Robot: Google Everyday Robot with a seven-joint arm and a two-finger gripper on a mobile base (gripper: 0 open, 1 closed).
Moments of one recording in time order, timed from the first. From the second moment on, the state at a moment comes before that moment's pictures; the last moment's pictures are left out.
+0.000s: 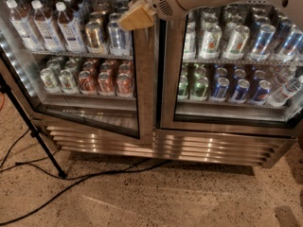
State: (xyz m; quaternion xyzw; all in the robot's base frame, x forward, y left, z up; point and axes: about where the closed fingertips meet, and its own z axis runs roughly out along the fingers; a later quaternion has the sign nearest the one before) arm 0.629 0.032 1.040 -0.52 0.67 0.11 0.51
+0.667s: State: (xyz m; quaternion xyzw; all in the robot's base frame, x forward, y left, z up) arm 0.628 0.028 1.036 -0.52 0.67 0.10 0.52
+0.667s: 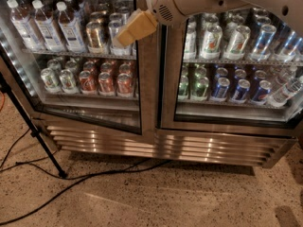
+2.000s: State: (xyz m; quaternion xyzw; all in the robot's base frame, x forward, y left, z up) arm 0.631 0.031 1.021 -0.50 0.68 0.11 0.52
